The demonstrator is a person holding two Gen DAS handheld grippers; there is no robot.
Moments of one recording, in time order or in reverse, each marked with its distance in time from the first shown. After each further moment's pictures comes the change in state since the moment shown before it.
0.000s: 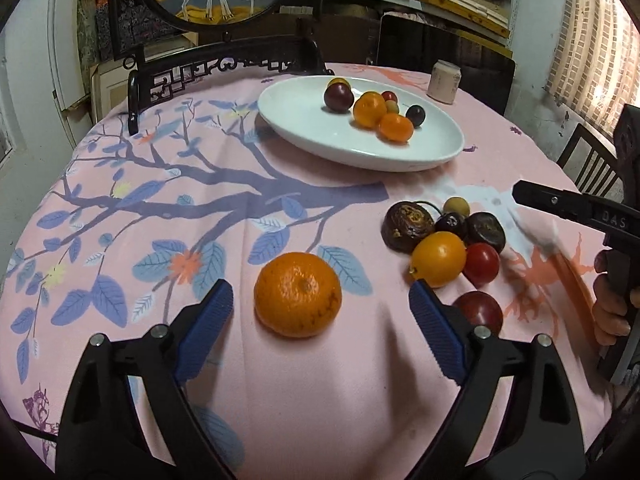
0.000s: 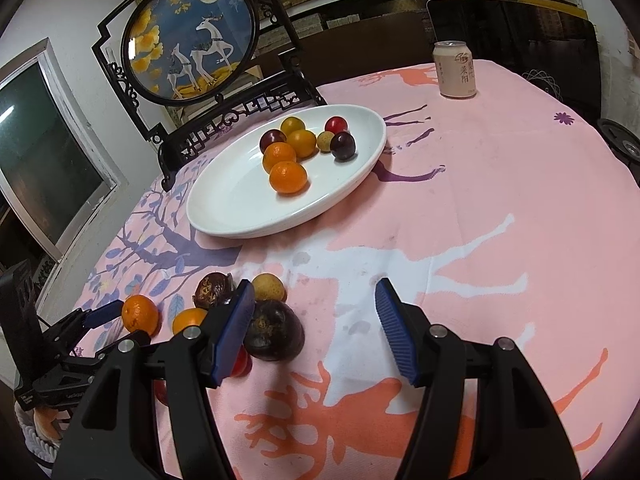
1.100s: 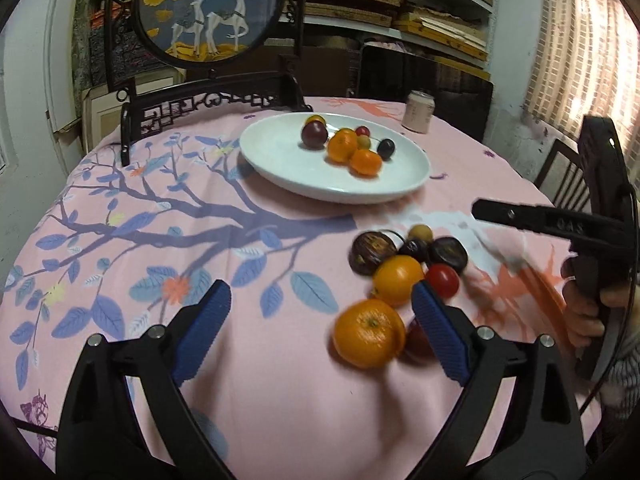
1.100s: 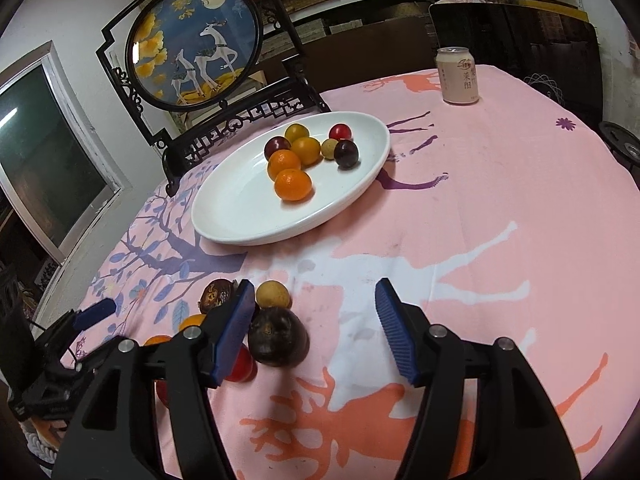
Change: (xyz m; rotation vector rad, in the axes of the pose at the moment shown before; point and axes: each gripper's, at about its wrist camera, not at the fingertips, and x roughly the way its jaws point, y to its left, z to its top) left arm -0.030 -0.013 -0.004 0.038 -0.116 -0.074; right arm -0.003 0.001 0.001 0.002 -0.028 0.013
